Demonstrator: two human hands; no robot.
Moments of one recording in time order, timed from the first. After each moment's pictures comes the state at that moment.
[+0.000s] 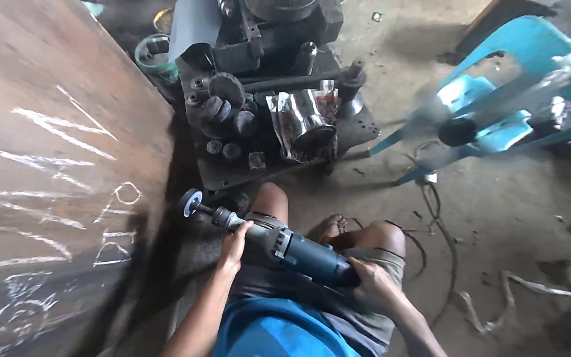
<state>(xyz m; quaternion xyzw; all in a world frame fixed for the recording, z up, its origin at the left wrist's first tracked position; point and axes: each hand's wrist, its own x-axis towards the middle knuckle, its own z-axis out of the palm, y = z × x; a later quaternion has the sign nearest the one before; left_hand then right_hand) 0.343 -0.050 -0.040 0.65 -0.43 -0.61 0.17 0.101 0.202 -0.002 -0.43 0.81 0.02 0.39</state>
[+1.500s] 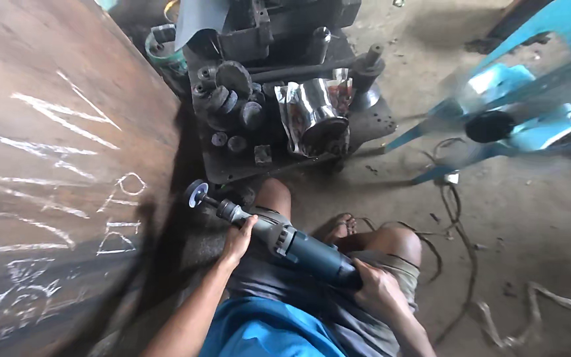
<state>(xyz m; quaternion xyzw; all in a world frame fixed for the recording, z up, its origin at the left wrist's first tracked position) 0.343 -0.054 -0.056 0.62 -0.56 -0.54 0.13 0.112 0.204 -0.021 -0.43 0.84 0.02 0.33</state>
